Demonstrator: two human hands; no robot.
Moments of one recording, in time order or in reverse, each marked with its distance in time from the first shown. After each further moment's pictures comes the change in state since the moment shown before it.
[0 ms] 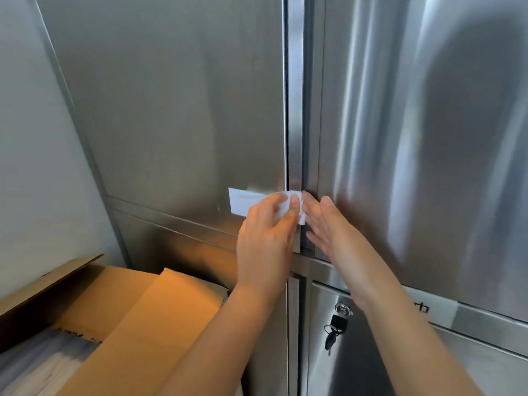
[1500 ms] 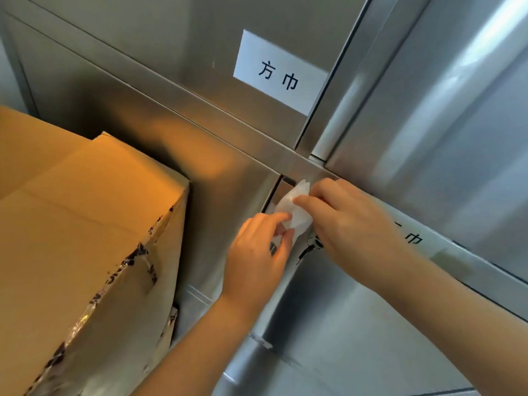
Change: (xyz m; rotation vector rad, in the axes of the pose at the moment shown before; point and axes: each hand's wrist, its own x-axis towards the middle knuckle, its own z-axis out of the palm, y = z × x) left_hand -0.154 0.025 0.033 -0.590 -0.071 -0.502; right_hand -0.018 0.094 -0.021 -1.741 -0.143 -0.715
